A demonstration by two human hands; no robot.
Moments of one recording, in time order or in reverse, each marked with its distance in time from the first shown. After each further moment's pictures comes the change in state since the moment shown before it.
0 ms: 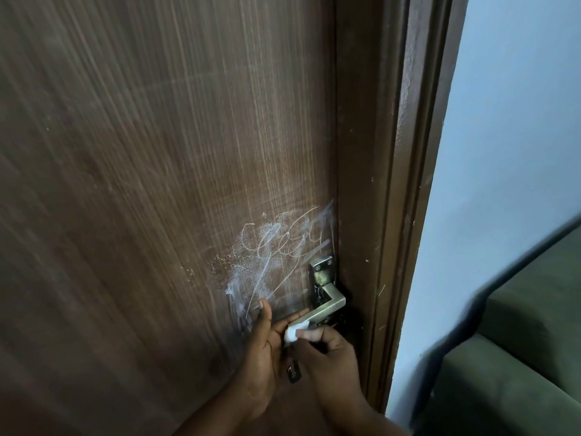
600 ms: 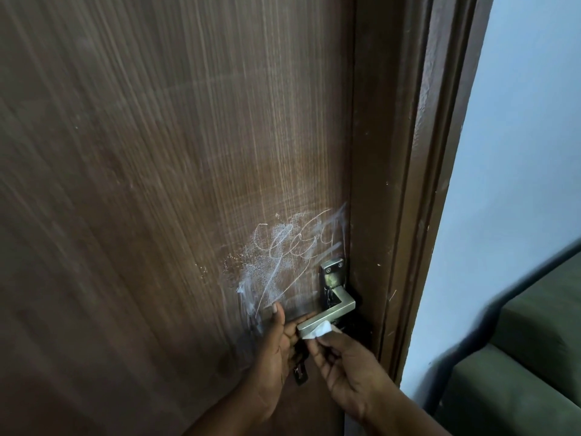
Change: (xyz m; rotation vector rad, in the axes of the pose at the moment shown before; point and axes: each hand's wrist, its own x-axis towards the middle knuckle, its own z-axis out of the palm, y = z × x) left_hand -0.008 0.000 0.002 0.212 0.059 0.036; right_hand 0.024 -0.015 -0.016 0.485 -0.075 0.444
